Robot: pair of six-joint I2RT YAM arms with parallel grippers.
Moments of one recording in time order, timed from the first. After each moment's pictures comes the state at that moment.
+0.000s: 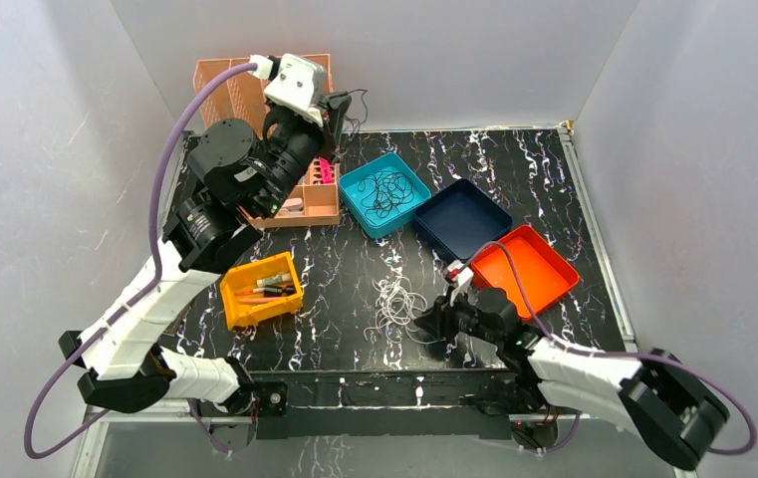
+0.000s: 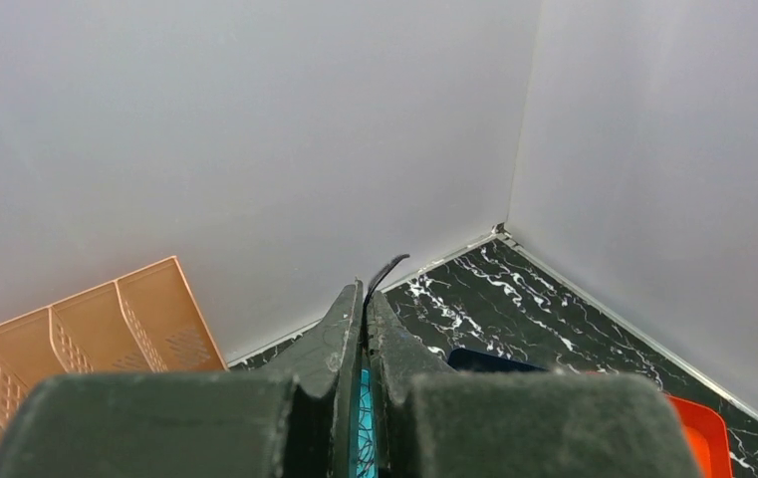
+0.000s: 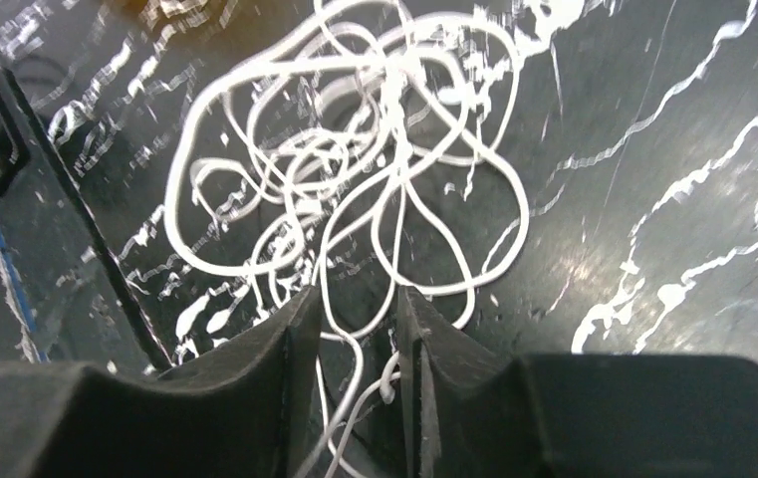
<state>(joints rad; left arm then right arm) -0.90 1.29 1.81 -0.29 -0.36 0.15 0.78 1.00 0.05 0.53 -0.25 0.34</state>
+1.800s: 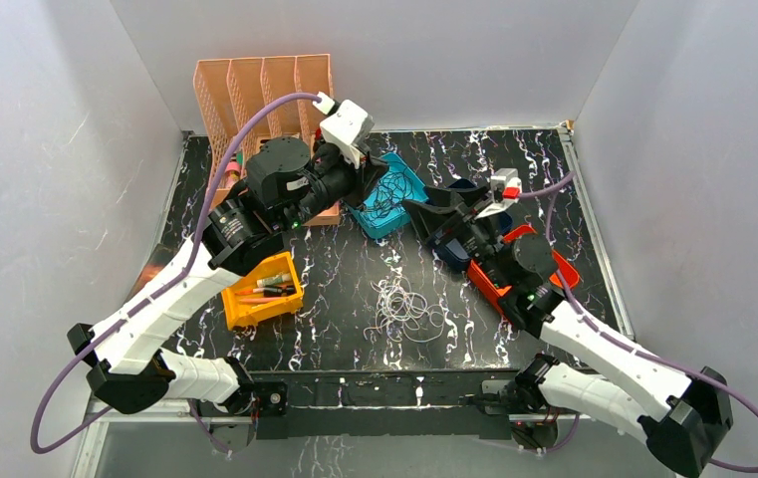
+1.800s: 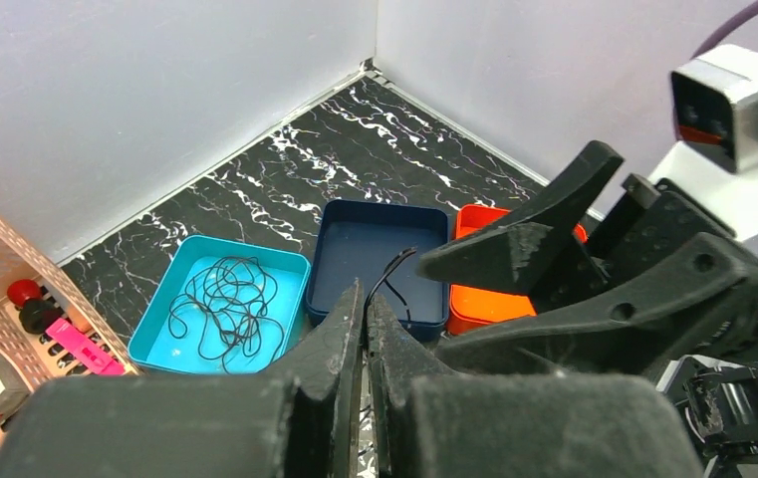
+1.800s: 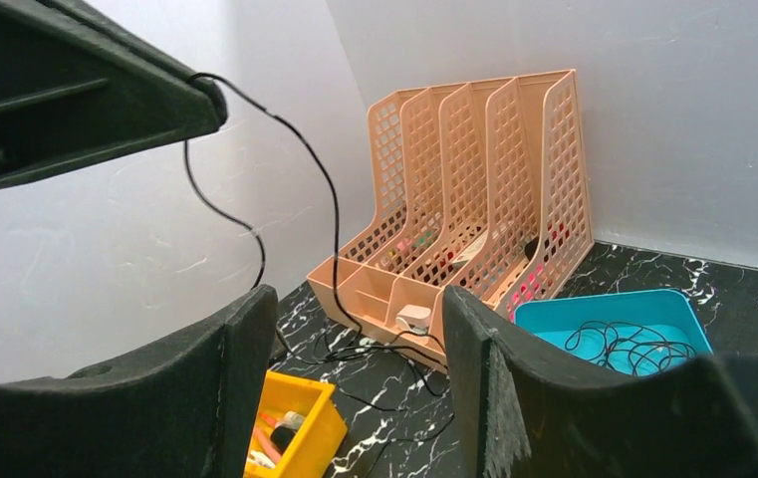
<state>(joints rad) -0.90 1.29 1.63 -0.45 -0.10 -0.04 0.78 0.87 0.65 0.56 0.04 0.36</state>
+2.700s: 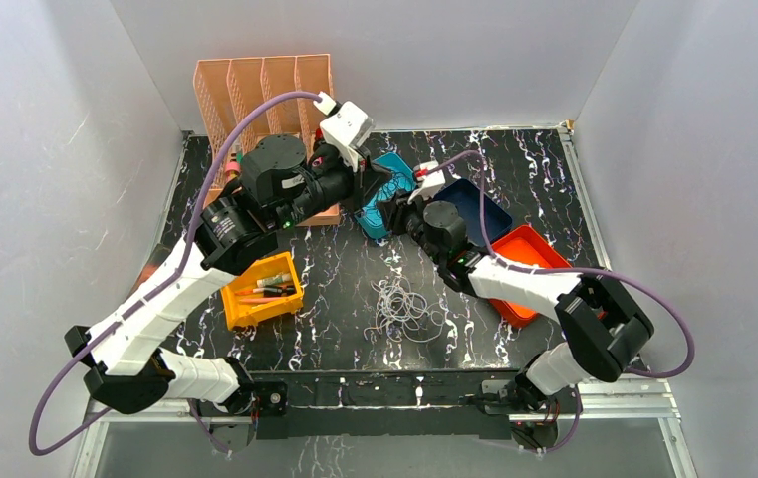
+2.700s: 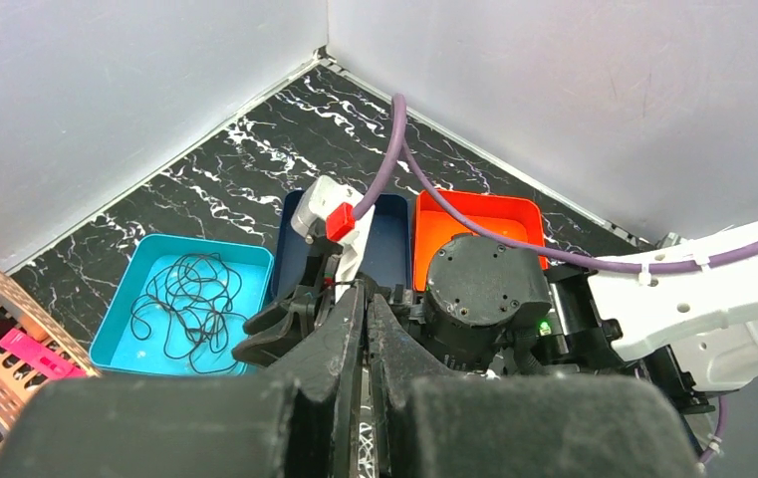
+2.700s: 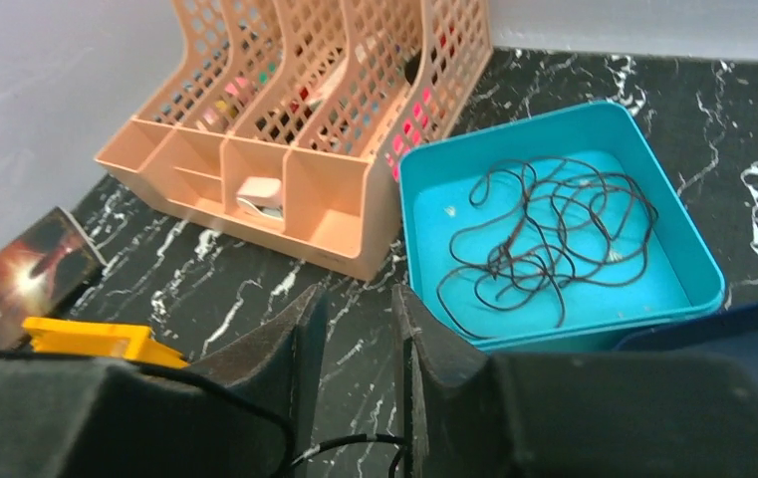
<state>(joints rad) -0.90 1.29 1.67 -0.51 0.01 -0.06 0.78 1.47 0.81 0.61 0.19 0.33</state>
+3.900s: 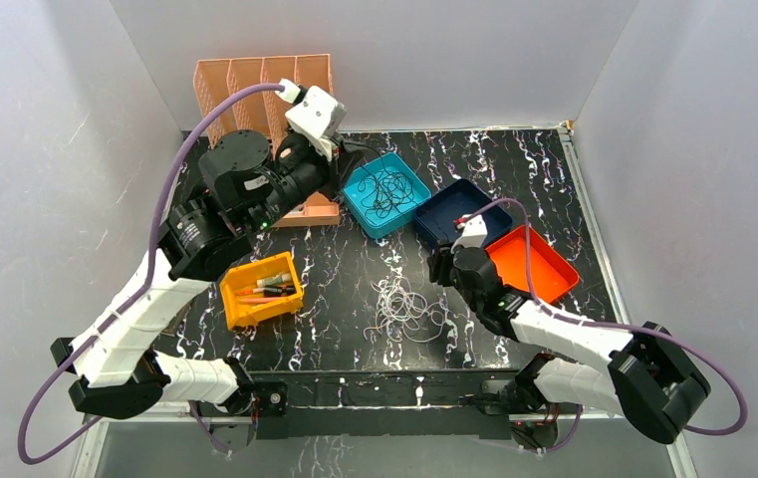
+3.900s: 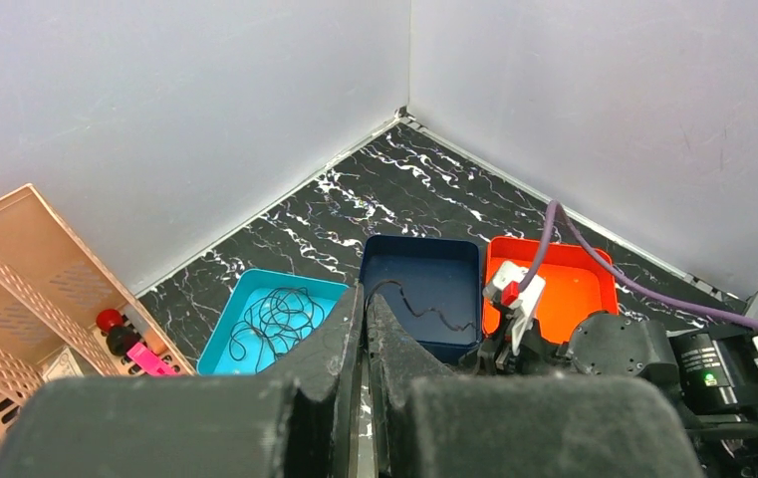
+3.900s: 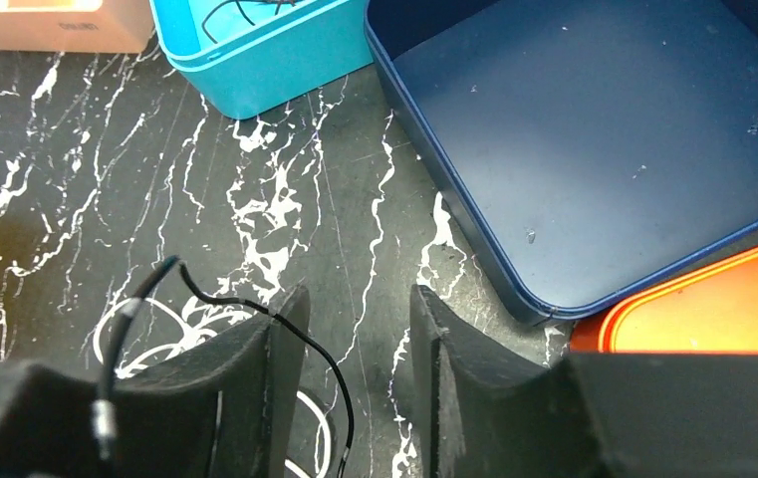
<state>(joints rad) -0.90 1.25 1.77 -0.55 -0.15 0.05 0.76 1.12 0.42 0.27 0.37 0.40</state>
